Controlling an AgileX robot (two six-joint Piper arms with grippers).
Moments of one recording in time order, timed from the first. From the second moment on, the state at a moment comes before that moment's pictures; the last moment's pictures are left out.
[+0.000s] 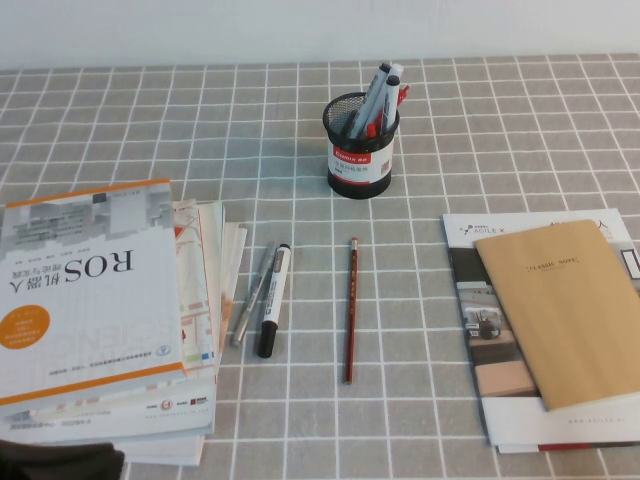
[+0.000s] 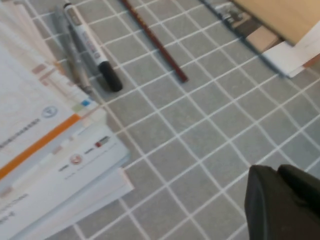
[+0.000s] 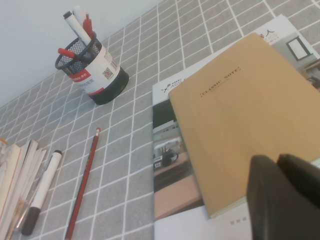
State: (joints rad) right arm -0.04 -0.01 0.03 0.67 0.41 -0.05; left arm -0.24 0.47 -0.54 -0.57 0.98 0.57
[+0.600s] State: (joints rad) right arm -0.04 -0.01 0.03 0.67 0.41 -0.05; left arm -0.24 0.00 -0.17 -0.13 0.45 0.15
